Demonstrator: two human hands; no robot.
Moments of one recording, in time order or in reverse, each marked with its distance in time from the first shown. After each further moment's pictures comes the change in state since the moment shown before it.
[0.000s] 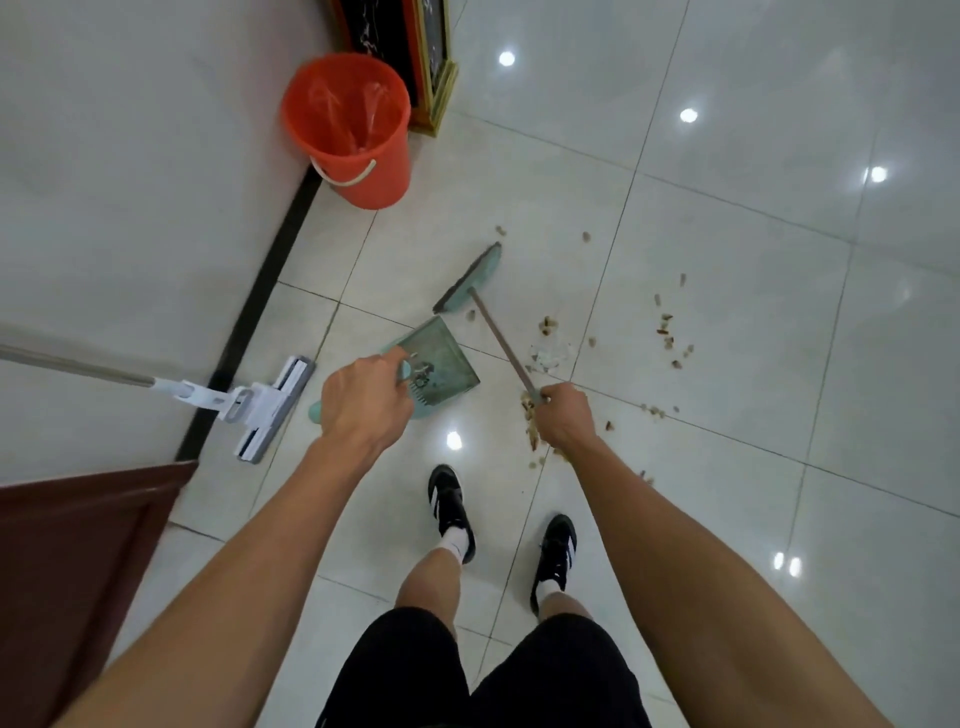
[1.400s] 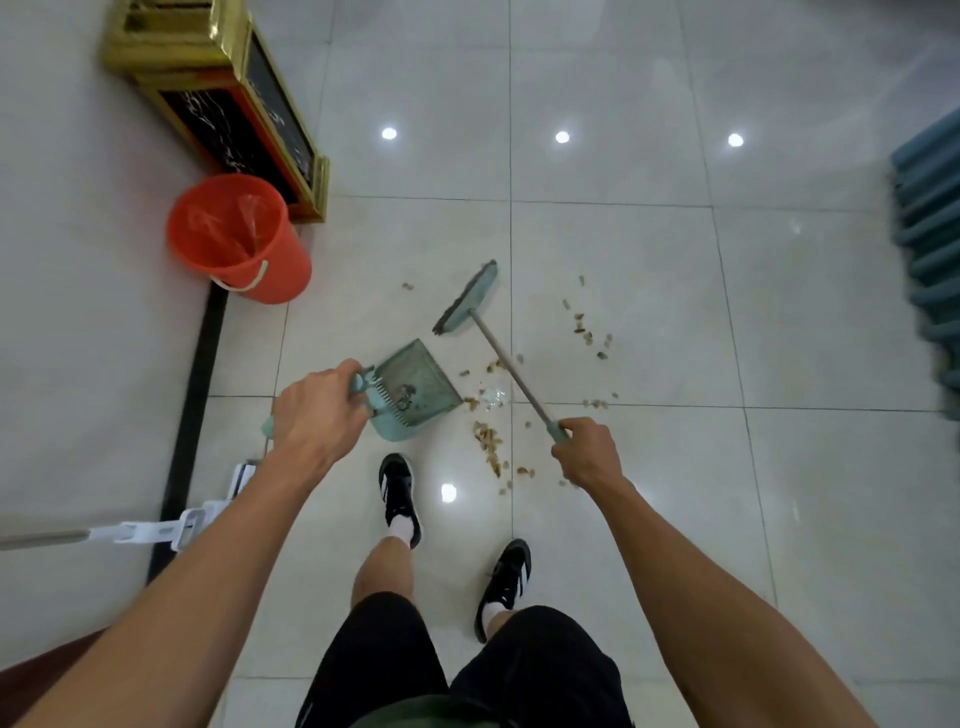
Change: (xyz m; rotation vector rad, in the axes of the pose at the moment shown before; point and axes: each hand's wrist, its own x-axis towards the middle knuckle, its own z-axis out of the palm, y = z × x) left_hand 0.025 0.093 -0.033 0.161 0.086 0.280; right_hand -0.060 0.123 -0.092 0.202 0.193 0.134
